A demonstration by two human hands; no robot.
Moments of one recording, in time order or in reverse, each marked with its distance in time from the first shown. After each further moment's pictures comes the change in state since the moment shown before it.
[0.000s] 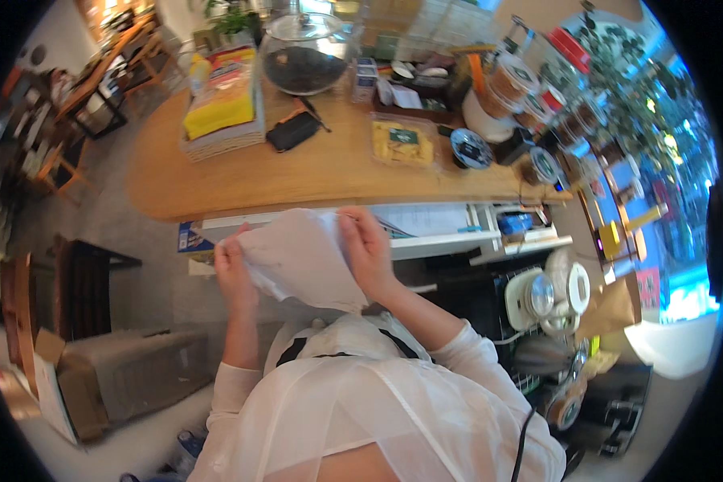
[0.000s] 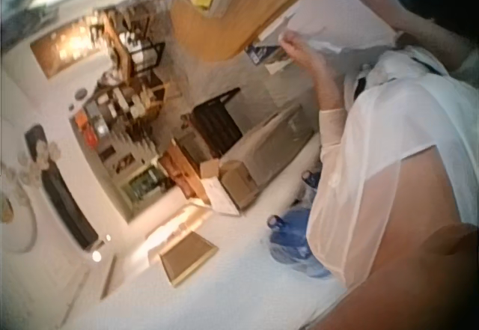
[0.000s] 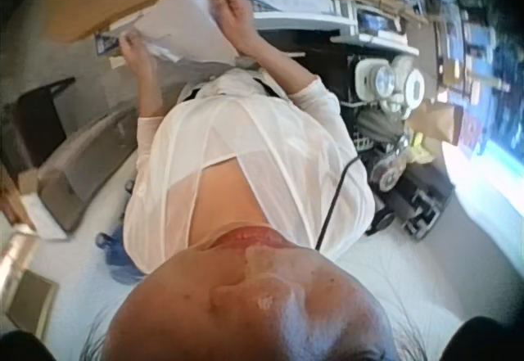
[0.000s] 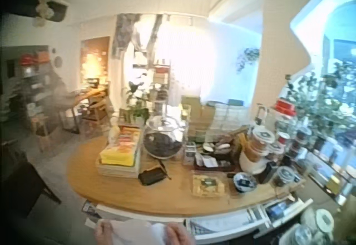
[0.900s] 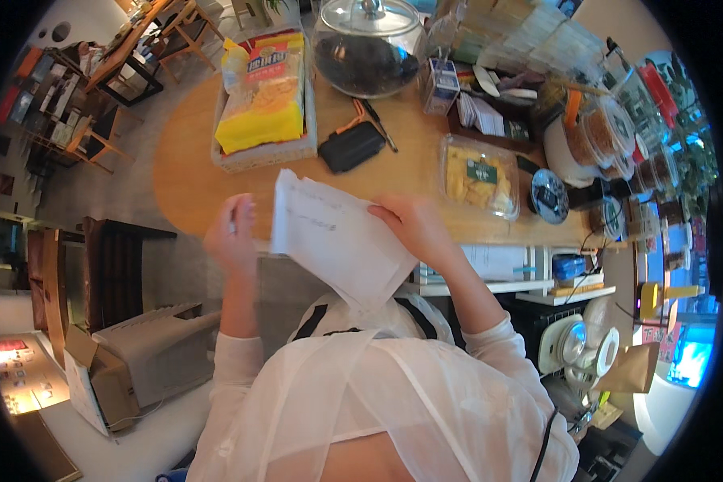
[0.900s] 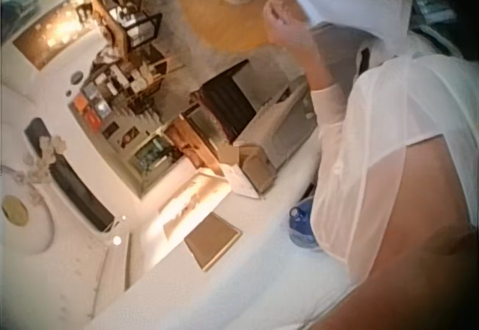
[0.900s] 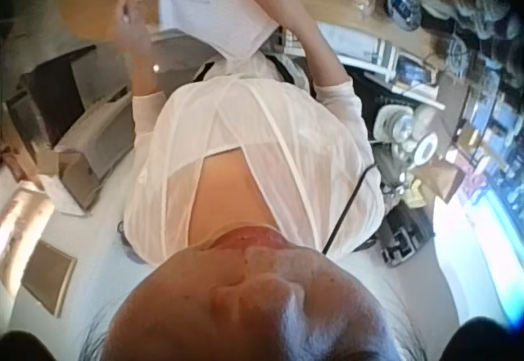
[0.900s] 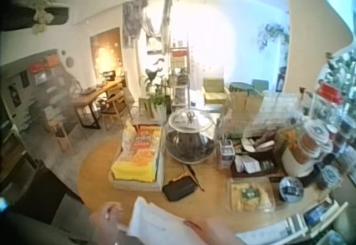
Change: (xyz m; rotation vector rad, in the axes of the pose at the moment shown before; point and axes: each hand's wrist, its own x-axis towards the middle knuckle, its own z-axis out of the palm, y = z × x) left_hand 0.147 0.048 0.022 0.758 0.167 0.265; right_hand 0.156 0.066 0.005 -0.634 -0.475 -0.124
